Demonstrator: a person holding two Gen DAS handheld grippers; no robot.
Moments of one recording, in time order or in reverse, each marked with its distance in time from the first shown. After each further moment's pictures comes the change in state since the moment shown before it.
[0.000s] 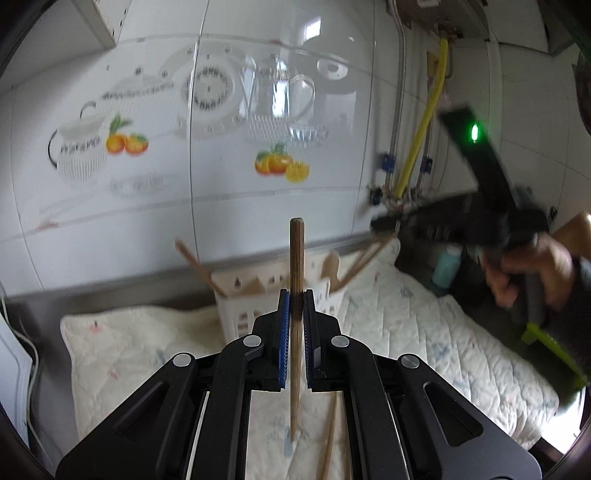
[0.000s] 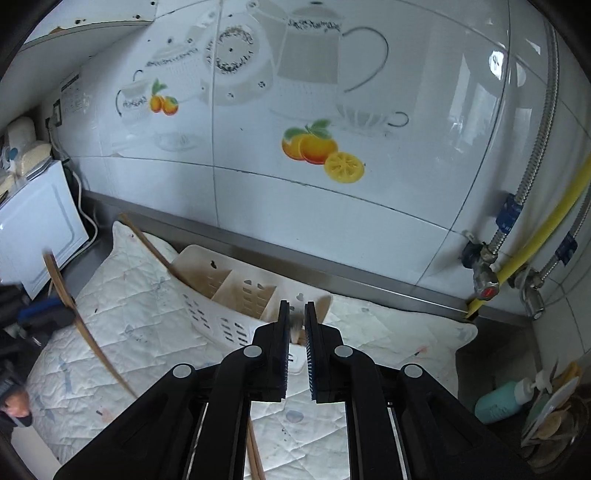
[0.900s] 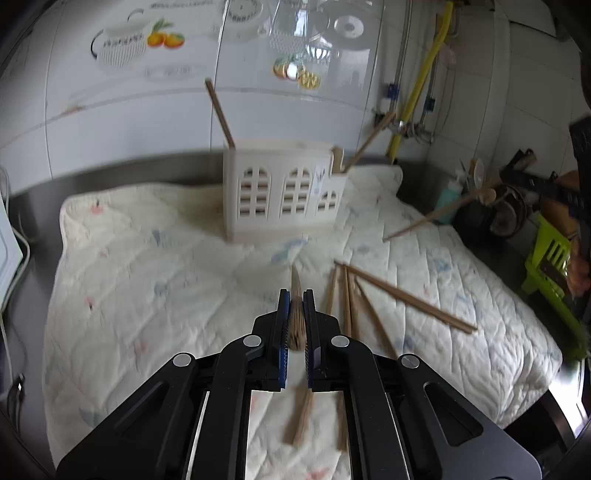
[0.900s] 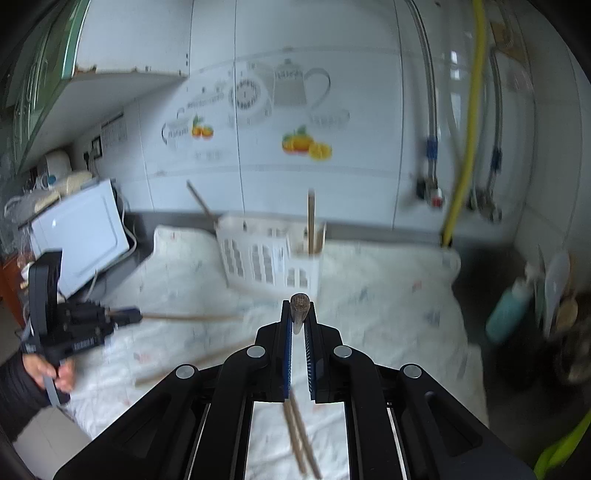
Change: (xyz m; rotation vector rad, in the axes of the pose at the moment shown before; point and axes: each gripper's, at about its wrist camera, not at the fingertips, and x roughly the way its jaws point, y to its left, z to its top) left arm -0.022 -0.001 -0.130 -0.079 0.144 0.013; right arm -0.125 -0.004 -0.151 0.113 -0.218 0.053
